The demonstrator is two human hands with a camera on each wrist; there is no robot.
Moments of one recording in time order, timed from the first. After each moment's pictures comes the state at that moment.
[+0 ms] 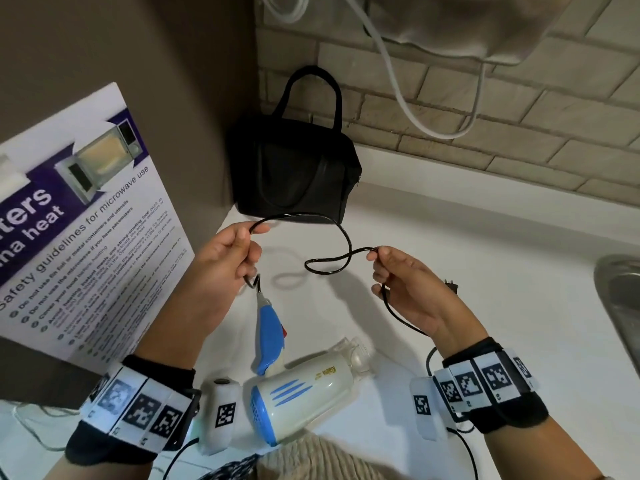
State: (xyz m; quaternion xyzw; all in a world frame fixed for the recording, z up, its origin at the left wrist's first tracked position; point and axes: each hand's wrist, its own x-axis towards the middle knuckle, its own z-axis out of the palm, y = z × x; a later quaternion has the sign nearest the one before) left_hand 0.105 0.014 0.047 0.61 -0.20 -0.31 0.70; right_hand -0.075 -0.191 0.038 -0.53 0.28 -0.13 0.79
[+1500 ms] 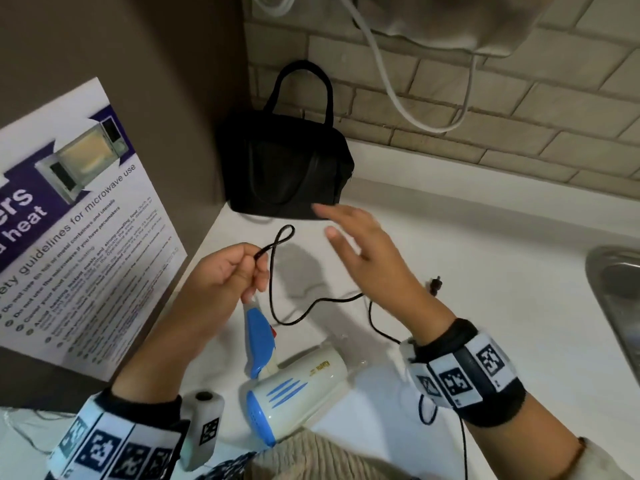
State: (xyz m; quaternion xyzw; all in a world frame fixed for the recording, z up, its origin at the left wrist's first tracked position) left_hand 0.080 0.030 0.057 0.66 -0.34 -0.26 0.62; right_hand -0.040 -0.153 0.077 -0.90 0.12 -0.24 0.35
